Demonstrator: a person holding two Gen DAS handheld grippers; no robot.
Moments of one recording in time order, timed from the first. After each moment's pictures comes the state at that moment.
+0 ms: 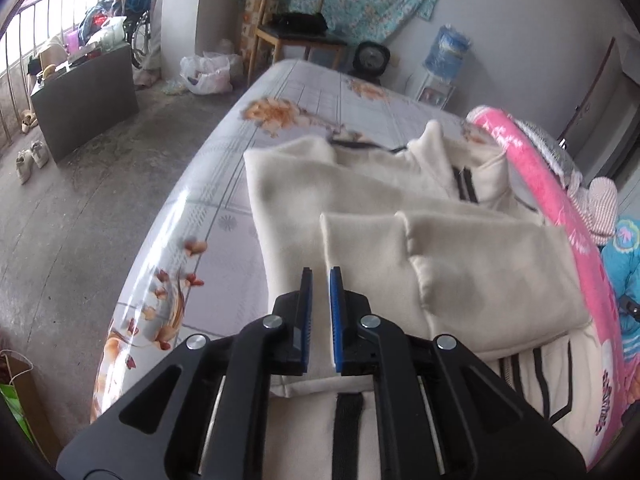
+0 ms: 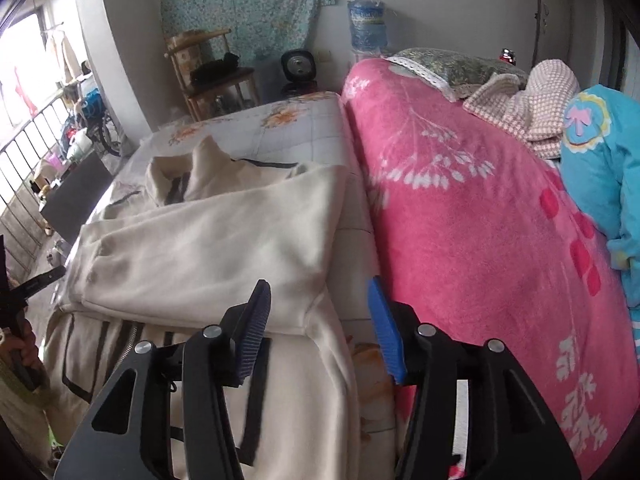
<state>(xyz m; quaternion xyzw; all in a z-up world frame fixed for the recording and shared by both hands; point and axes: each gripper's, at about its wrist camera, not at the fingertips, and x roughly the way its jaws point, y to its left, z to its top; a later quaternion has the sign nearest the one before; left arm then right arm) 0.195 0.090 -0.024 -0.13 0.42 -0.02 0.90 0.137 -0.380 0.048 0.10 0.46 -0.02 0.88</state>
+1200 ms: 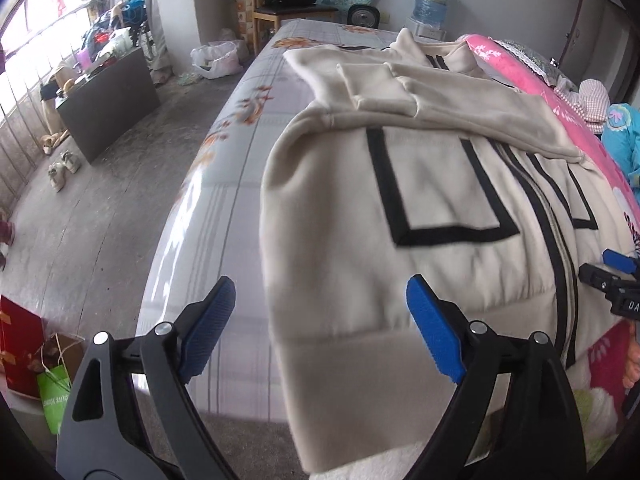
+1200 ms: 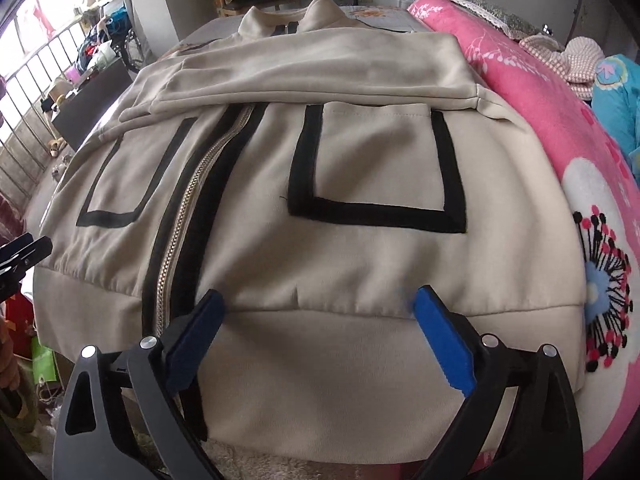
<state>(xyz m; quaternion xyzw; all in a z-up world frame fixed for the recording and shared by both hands) -0.021 0.094 -0.047 -0.03 0.47 0.00 0.88 -0.009 -0.211 -0.021 0.02 0.55 -0.01 0.83</state>
